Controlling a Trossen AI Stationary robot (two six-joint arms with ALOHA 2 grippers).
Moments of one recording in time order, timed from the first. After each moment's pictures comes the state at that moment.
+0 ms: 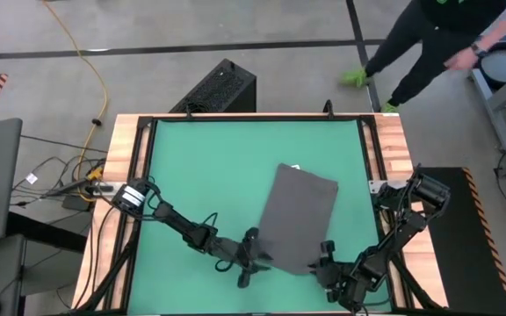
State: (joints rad) left arm -0.45 2.11 0.98 0.87 -0.19 -0.27; right arm 0.99 1.82 0.84 -0.26 0.68 0.71
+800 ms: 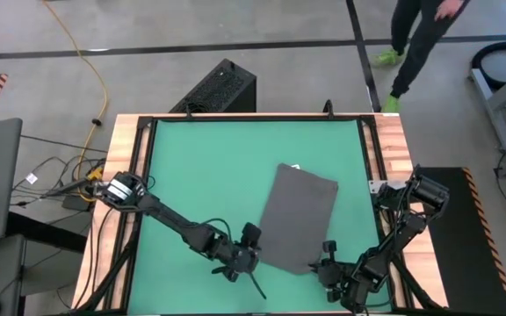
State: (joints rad) left arm -0.48 1.98 1.20 -0.03 -0.31 0.29; right arm 1.03 1.82 0.84 -0.23 0.73 0.76
